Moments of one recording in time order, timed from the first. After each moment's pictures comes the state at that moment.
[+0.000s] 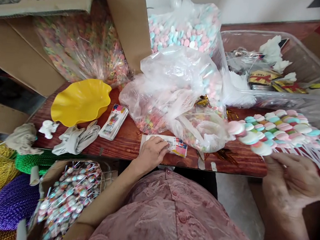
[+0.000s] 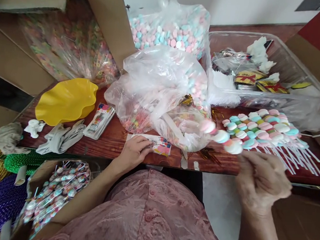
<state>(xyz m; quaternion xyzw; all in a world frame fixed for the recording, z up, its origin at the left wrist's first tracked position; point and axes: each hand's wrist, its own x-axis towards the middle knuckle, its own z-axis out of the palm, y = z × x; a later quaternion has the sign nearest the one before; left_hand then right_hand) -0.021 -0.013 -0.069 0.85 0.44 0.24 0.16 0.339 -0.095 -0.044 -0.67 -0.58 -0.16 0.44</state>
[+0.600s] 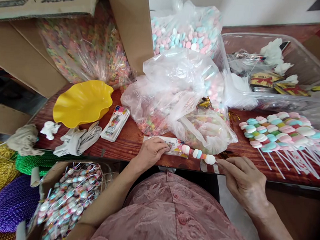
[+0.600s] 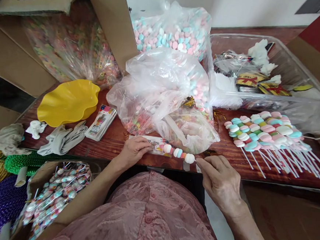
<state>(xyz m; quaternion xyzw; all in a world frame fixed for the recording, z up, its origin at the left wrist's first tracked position) -0.033 -0.001 -0.079 0.85 0.39 0.29 0.20 0.279 -0.094 -0.039 -0.52 -0.80 -0.04 0.30</state>
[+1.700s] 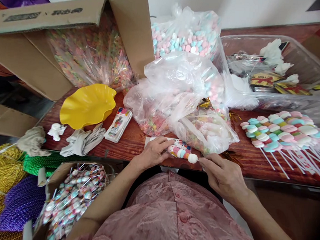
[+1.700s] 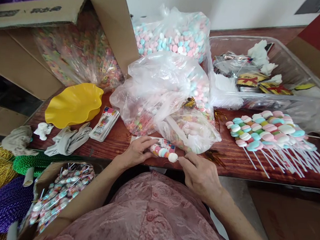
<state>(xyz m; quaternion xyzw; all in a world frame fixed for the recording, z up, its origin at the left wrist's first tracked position) -0.034 0.003 -0.077 0.89 0.33 0.24 0.18 0.236 -0.082 -0.031 -0.44 -0.86 -0.04 0.26</state>
